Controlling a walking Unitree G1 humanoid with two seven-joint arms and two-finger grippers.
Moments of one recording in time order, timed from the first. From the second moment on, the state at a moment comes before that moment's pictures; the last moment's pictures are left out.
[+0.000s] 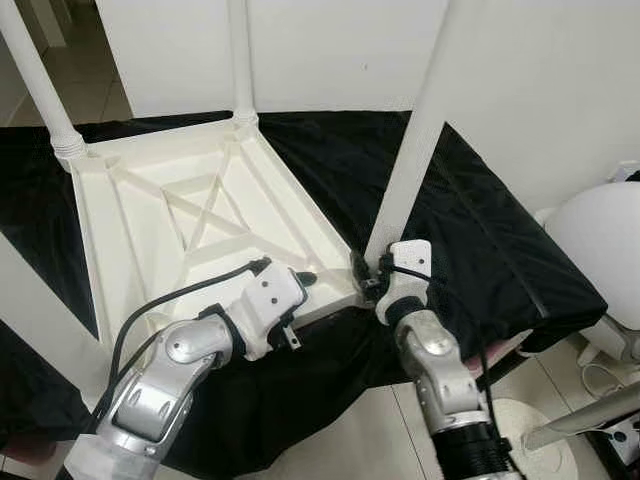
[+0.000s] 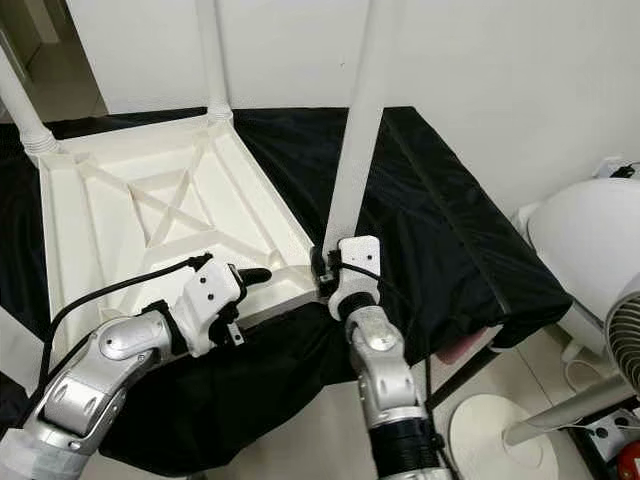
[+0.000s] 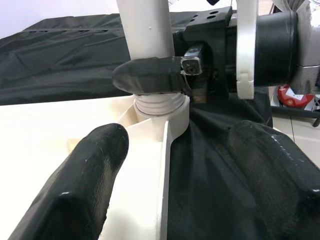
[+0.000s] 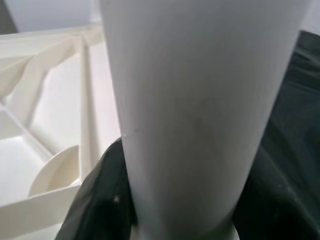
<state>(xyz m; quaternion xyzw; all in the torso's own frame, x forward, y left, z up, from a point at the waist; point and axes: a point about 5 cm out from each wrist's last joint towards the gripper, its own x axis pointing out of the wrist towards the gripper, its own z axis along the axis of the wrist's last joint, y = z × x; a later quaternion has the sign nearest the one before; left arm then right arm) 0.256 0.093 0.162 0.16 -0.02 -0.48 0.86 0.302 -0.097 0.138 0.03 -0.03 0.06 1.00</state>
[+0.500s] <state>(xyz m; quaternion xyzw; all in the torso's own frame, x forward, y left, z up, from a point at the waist) 0.257 0.094 0.162 0.16 -0.02 -0.48 0.86 0.296 -0.104 0.144 0.03 -0.03 0.08 1.00</state>
